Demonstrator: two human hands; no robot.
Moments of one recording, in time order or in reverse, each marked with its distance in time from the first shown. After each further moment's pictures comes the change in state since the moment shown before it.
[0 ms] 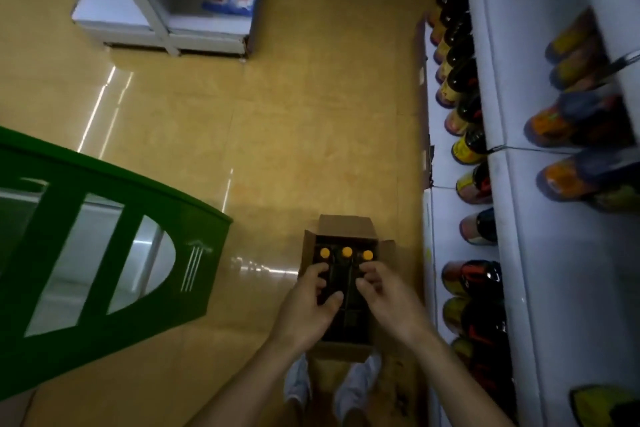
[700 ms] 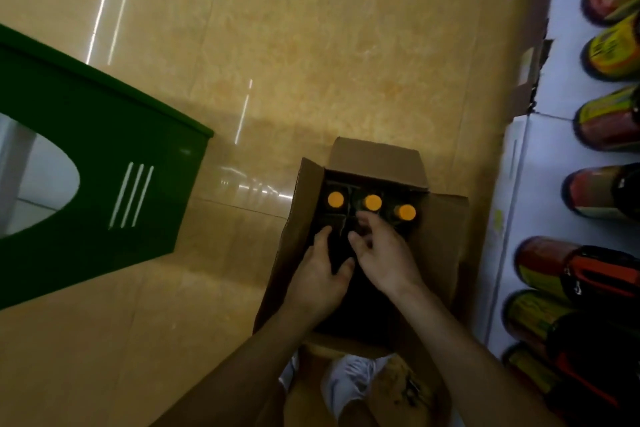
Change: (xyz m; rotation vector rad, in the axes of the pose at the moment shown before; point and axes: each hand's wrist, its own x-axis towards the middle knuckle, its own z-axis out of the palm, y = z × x) left_hand 0.201 -0.178 0.131 -0.024 -0.017 -0.222; right_hand 0.223 0.167 0.148 -0.066 -0.130 0.005
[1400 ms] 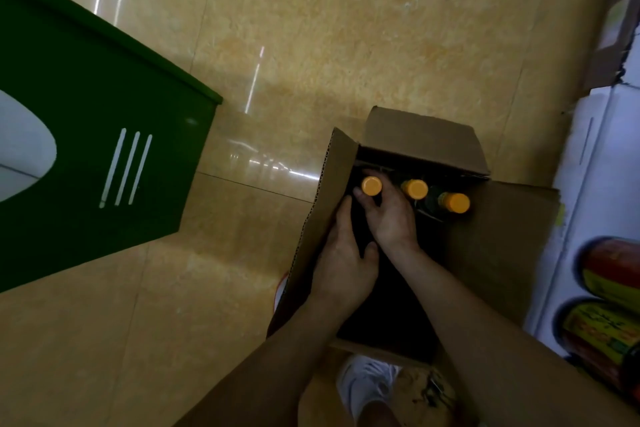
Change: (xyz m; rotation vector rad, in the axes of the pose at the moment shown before) left_hand 0.044 -0.028 0.008 -0.053 0.082 0.064; right_hand 0.100 0.026 0.075 0.073 0.146 -0.018
